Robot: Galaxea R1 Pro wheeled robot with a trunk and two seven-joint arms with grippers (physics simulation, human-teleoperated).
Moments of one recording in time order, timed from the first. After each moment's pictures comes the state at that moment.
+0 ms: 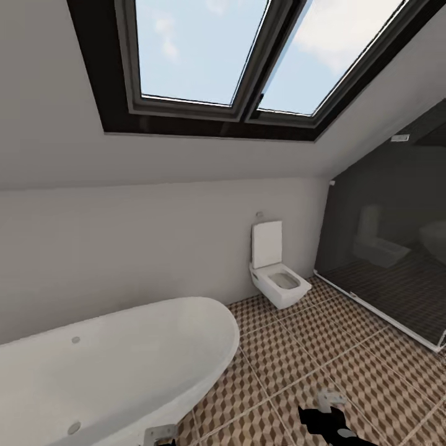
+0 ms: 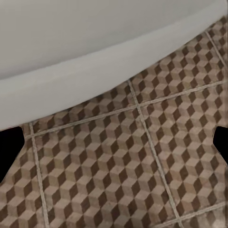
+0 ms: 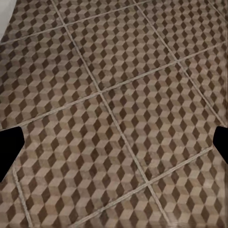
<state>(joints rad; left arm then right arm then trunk) -0.47 -0.12 -0.09 0.07 0.16 -0.35 0.18 -0.59 -0.07 0.12 0.07 -0.10 -0.28 -0.01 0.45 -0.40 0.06</state>
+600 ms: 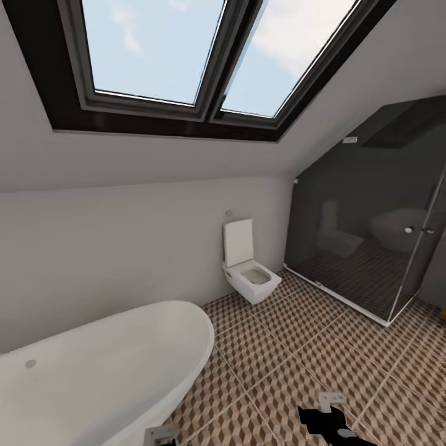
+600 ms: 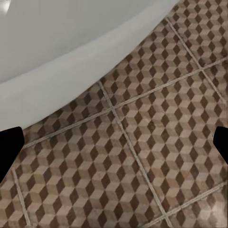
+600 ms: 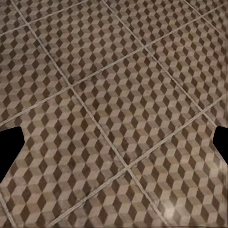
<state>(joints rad) -0.47 -0.12 -0.09 0.07 0.16 -0.35 0.18 -0.59 -0.07 0.12 0.07 -0.10 -0.28 -0.01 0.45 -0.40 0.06</state>
